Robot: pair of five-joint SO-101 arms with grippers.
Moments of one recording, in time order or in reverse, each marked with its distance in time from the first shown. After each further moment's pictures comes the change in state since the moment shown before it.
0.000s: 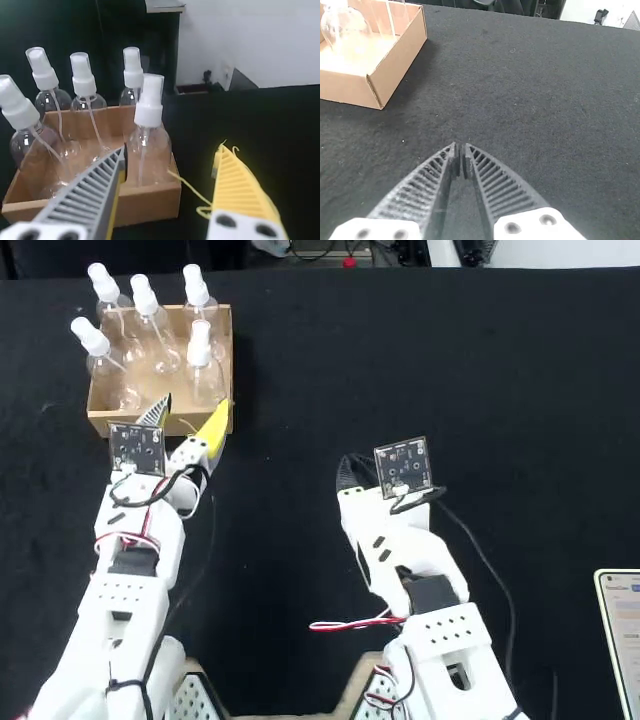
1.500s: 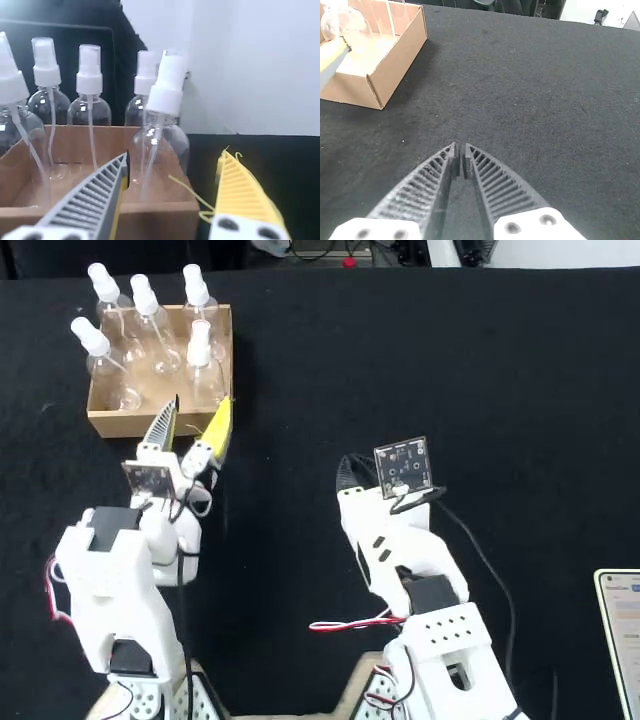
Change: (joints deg) left arm -1.3 73.8 -11.7 -75.9 6.3; right arm 0.0 0.0 0.0 0.0 0.0
